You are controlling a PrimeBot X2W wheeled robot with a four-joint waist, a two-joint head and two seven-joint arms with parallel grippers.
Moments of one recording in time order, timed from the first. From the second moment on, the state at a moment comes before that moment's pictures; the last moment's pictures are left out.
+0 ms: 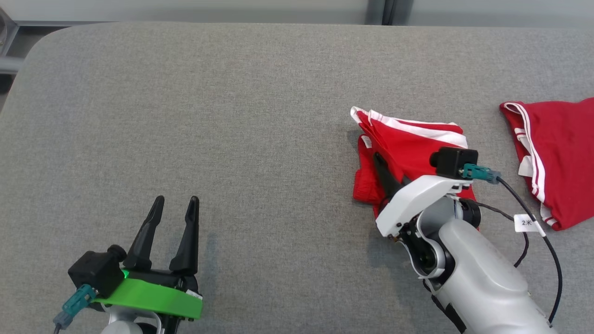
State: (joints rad) left arm -0.01 0.07 -0.20 0.03 -0.51 -0.11 -0.26; right arm -0.37 -0.07 0.51 0.39 0.73 -0.12 -0.04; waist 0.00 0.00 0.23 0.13
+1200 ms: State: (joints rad) left arm -0.02 0.06 -0.17 0.06 -0.50 -0.11 -0.26; right arm -0.25 -0.15 0.27 0.47 0.87 -0.13 -0.09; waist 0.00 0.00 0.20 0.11
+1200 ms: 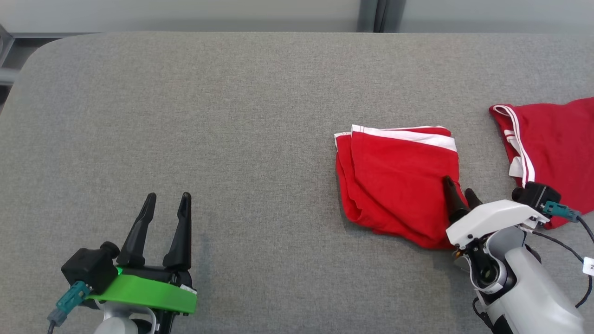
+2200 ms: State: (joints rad) left arm -0.02 0.05 -0.17 0.07 -0.50 -0.12 -0.26; right arm -0.50 -0.62 0.32 0.45 0.75 -0.05 0.35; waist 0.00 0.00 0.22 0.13
